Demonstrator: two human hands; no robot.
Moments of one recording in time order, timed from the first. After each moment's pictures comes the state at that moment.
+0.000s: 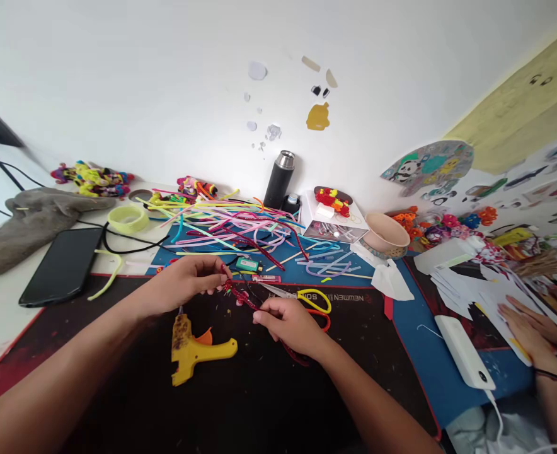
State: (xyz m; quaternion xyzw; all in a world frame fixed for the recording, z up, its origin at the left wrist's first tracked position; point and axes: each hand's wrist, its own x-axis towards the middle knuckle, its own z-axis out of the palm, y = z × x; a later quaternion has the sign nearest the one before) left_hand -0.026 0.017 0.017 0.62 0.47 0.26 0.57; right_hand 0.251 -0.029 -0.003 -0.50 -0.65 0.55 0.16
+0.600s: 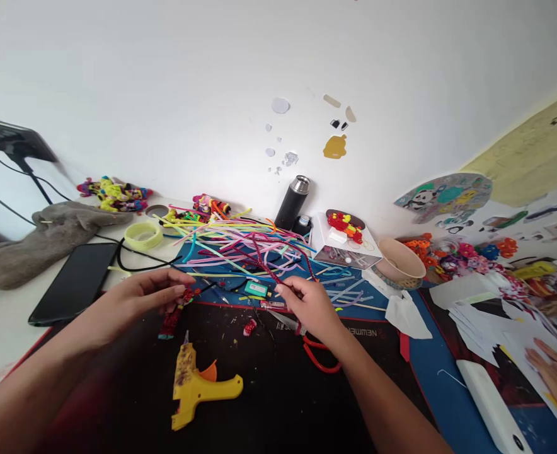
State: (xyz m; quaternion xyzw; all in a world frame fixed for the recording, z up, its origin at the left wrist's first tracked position) left_hand -0.108 0.001 0.002 0.49 0.56 0.34 0.56; right_hand 0.249 0.043 0.027 -0.52 -0.75 0.32 0.23
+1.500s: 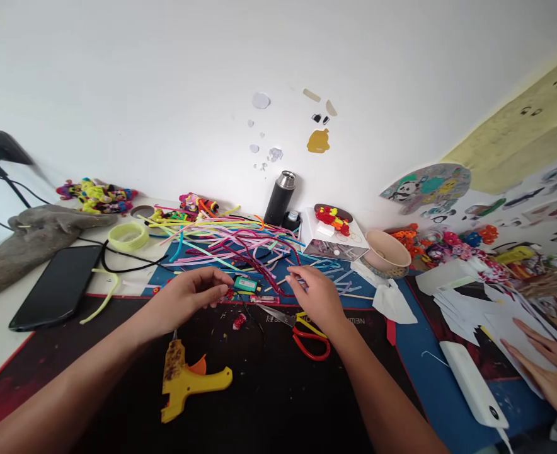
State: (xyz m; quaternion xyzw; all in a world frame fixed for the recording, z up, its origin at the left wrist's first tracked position) left_hand -0.018 0.022 0.027 0.59 0.50 0.32 0.55; right_hand 0.291 0.050 0.021 -0.55 -0.78 0.16 0.26
